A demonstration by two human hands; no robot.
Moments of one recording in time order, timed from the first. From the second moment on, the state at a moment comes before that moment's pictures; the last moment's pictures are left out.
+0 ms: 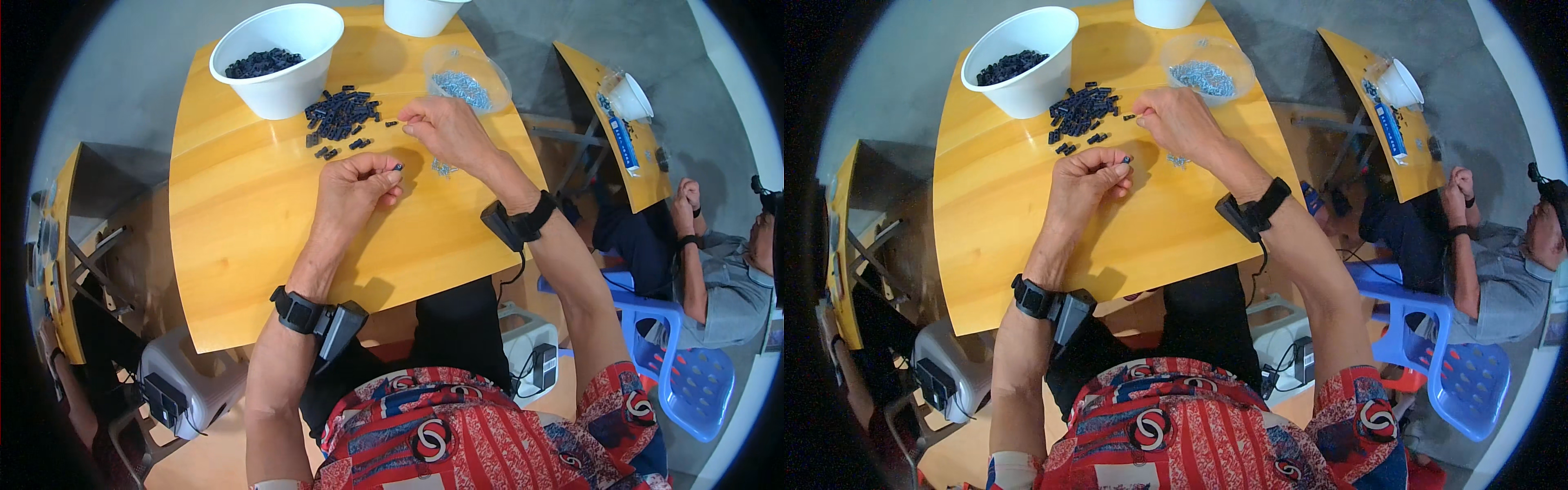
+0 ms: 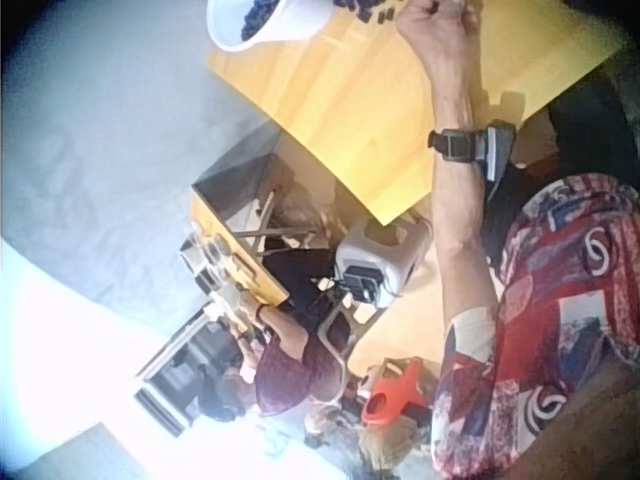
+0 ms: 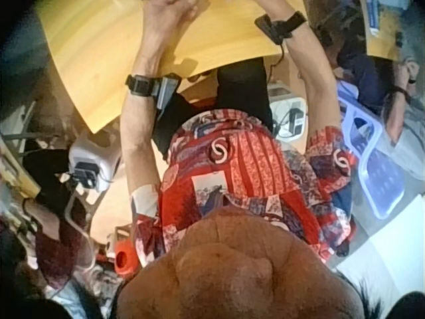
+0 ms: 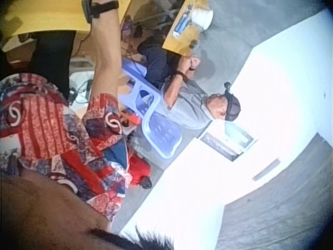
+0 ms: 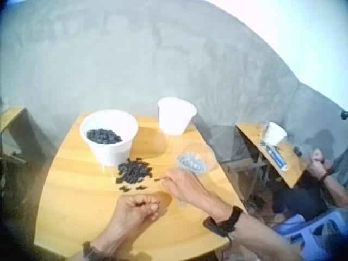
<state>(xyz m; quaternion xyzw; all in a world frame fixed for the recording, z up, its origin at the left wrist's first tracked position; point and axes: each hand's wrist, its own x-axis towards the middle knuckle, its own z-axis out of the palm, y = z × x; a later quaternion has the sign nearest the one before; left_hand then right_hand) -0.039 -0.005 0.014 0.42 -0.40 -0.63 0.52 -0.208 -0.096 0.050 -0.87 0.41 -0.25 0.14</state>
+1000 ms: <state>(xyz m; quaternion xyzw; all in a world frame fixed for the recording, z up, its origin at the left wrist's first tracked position) -0.041 -0.007 0.009 0.42 -0.40 -0.63 0.51 -0.188 -0.112 0.049 -0.87 0.45 -0.16 0.07</state>
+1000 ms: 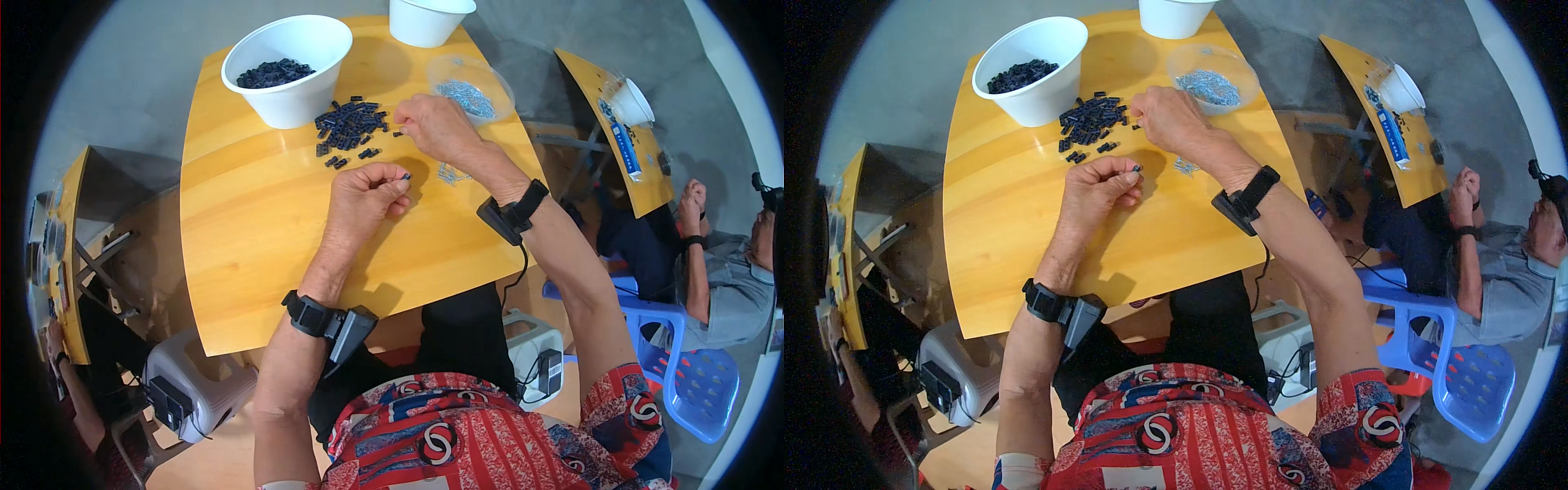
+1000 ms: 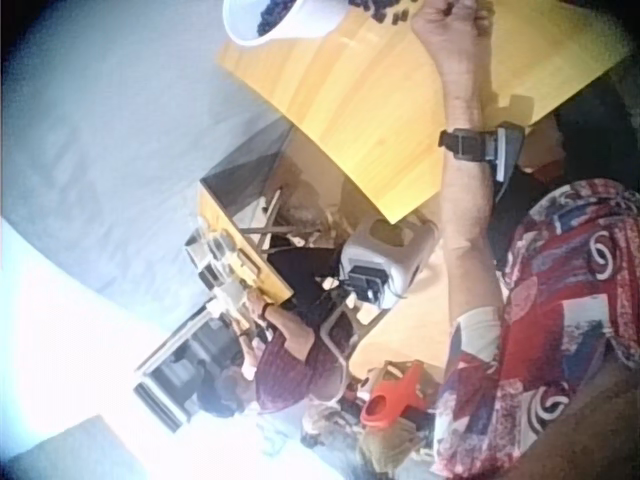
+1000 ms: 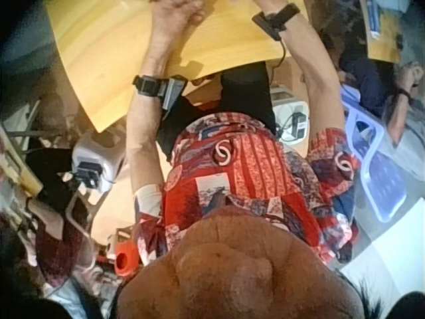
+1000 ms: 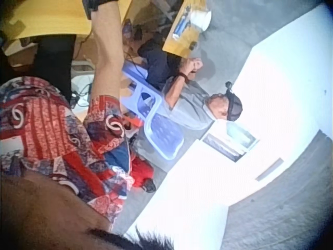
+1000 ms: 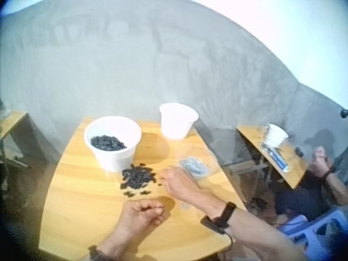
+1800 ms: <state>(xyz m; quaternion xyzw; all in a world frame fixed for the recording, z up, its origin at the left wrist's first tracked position) -0.041 -0.006 0.012 0.45 -0.43 -0.62 0.48 -0.254 -0.061 0.060 -0.86 0.46 -0.17 0.13</state>
